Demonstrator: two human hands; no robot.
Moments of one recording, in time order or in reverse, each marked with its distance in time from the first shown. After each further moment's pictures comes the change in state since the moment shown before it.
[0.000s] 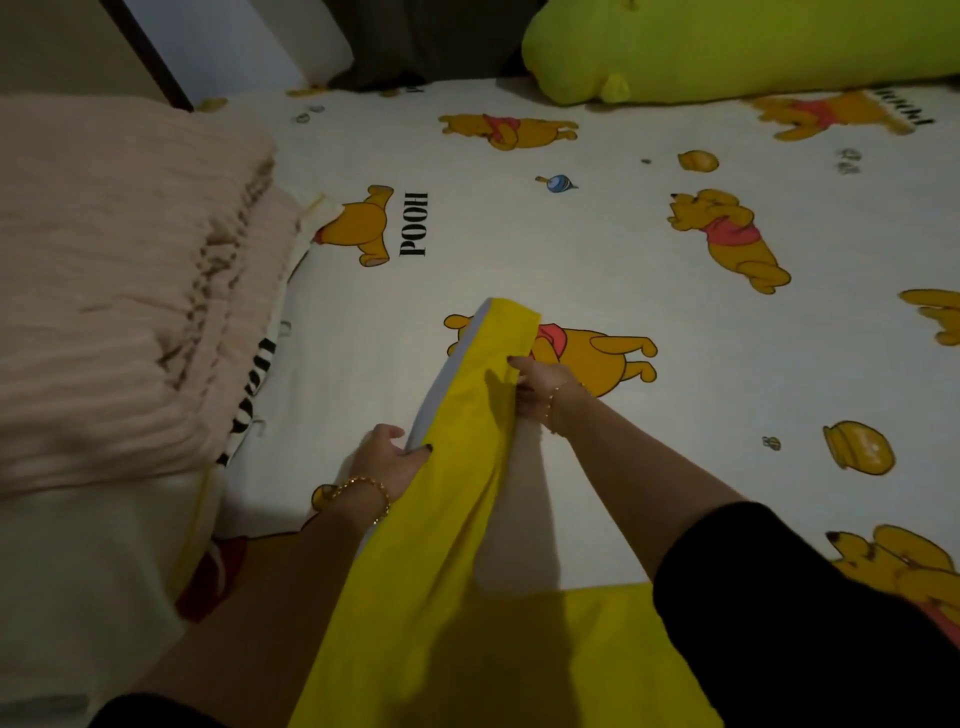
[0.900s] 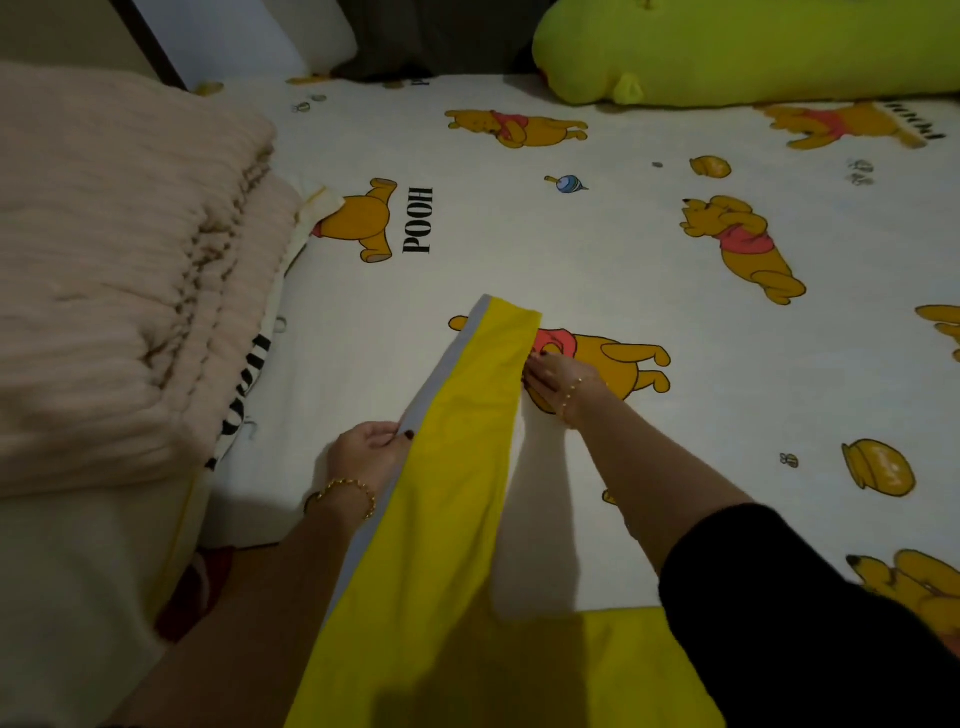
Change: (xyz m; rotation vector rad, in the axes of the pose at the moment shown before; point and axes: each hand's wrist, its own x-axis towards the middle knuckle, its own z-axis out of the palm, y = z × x) left_hand 0.010 -0.009 -0.010 -0.301 0.157 -0.012; right_hand 0.007 -0.013 -0.007 0.359 0.010 -0.028
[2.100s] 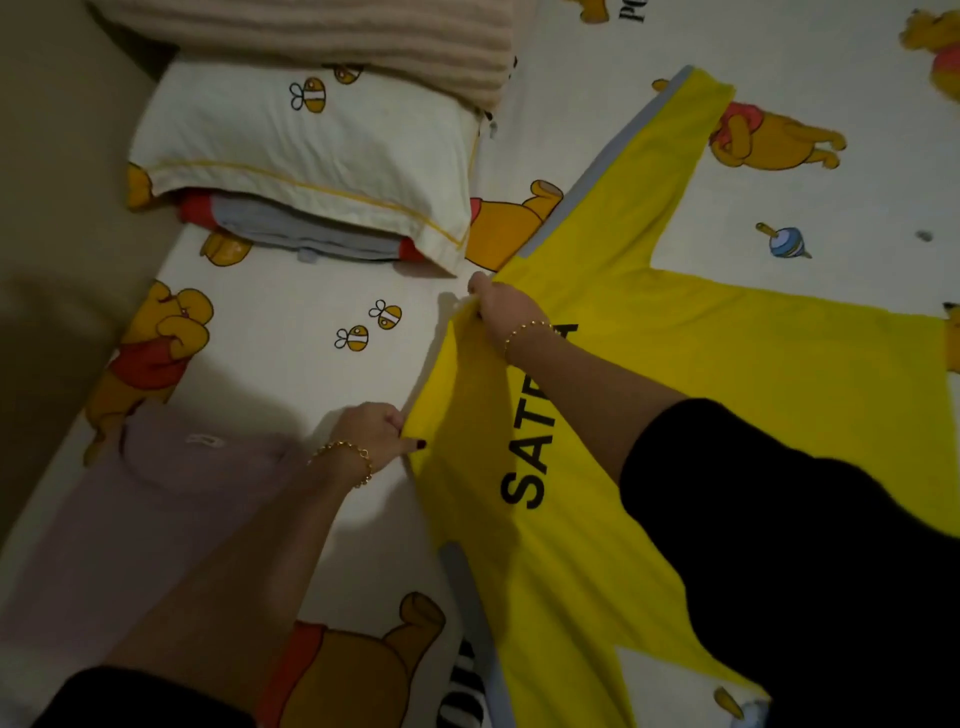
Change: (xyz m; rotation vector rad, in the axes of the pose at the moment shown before) left_hand -0.330 -0.262 -0.216 0.532 -0.180 -0.126; right_hand -0.330 0.302 0.088 -1.838 -0.437 -0.765
